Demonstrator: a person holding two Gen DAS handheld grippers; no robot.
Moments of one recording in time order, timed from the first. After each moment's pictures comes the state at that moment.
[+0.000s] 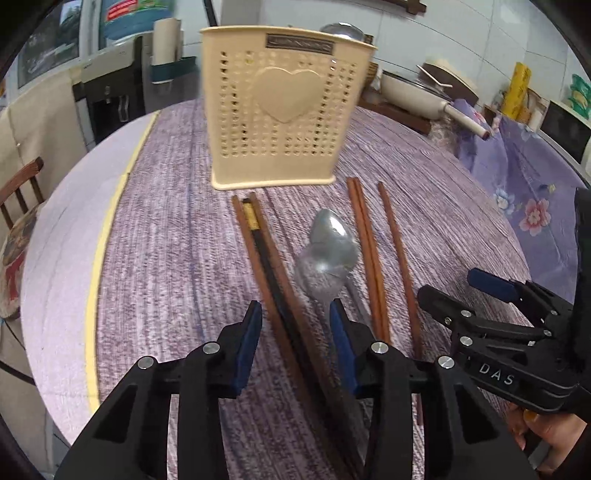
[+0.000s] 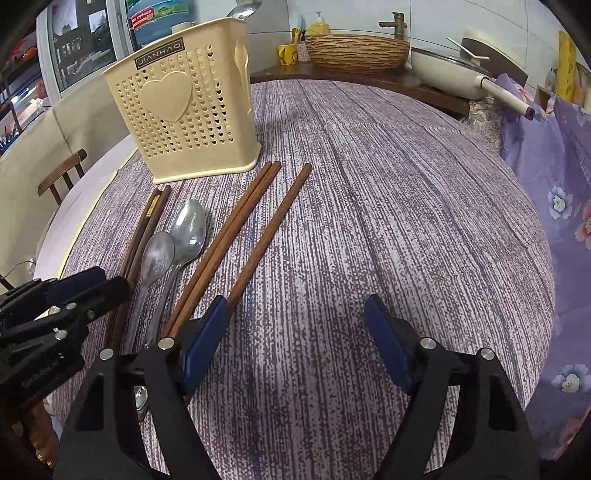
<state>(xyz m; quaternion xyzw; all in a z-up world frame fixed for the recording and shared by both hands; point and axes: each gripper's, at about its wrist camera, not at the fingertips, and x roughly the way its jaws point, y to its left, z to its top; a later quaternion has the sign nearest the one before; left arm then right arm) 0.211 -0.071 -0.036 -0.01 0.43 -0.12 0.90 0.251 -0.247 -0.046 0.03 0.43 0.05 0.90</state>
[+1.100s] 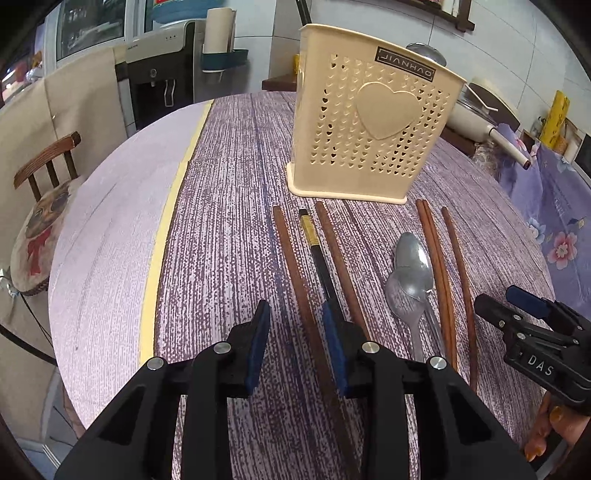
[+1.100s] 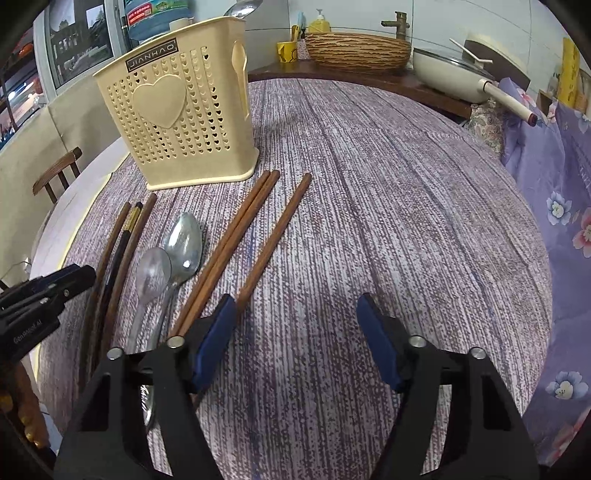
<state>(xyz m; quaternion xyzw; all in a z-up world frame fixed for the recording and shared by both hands) 0.224 -0.024 -0.035 -0.03 0.43 -0.04 0.90 0.275 -0.238 -0.041 0.03 0.44 0.05 0.90</state>
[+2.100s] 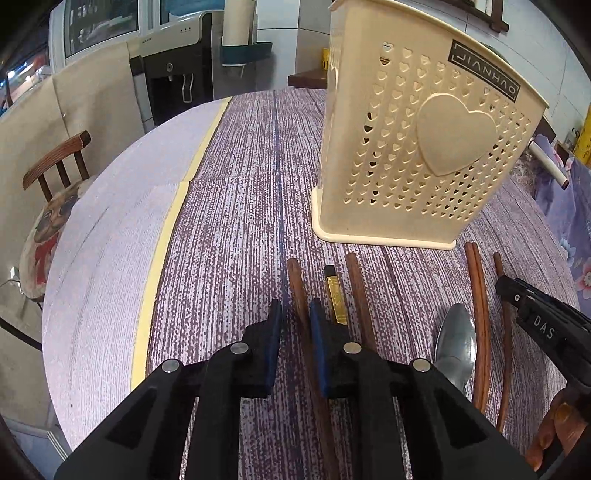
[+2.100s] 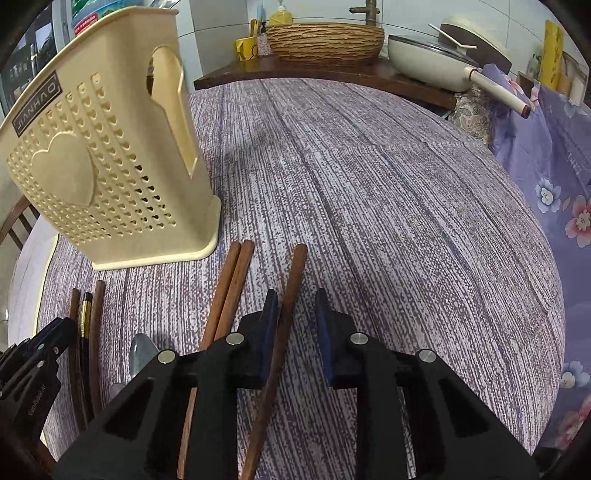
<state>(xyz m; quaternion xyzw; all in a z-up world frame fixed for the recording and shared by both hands) 0.283 -0.026 -0.040 -0.04 0.44 0.02 0.90 0.367 -0.233 -0.044 0.05 0.45 -0.03 0.89</state>
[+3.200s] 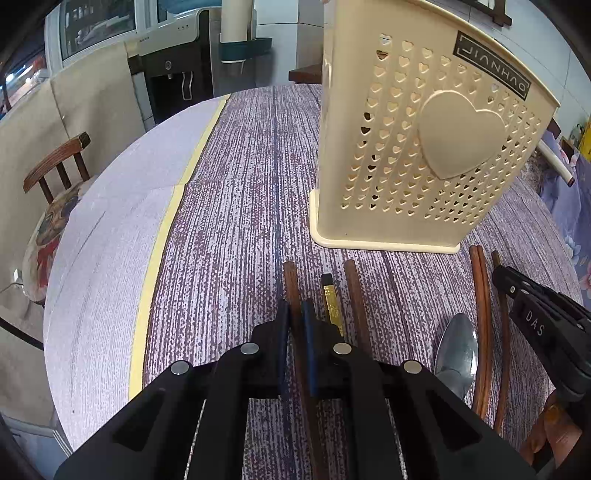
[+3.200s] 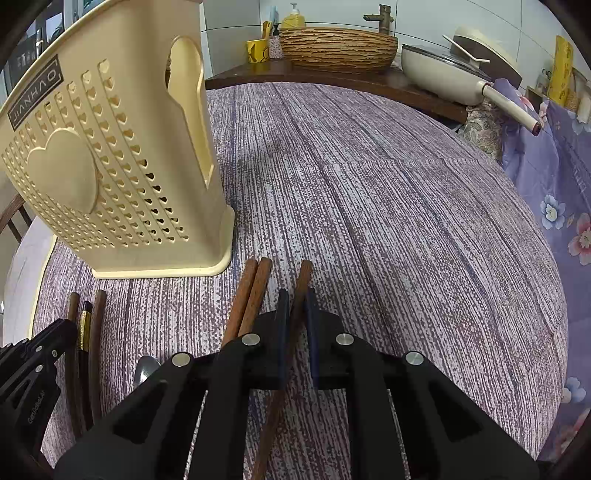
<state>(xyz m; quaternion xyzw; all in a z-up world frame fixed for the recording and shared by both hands) 0.298 -0.031 -0.038 -0.02 0.45 0.03 0.89 0.380 -0.215 -0.043 0.03 0.44 -0.01 0.90</state>
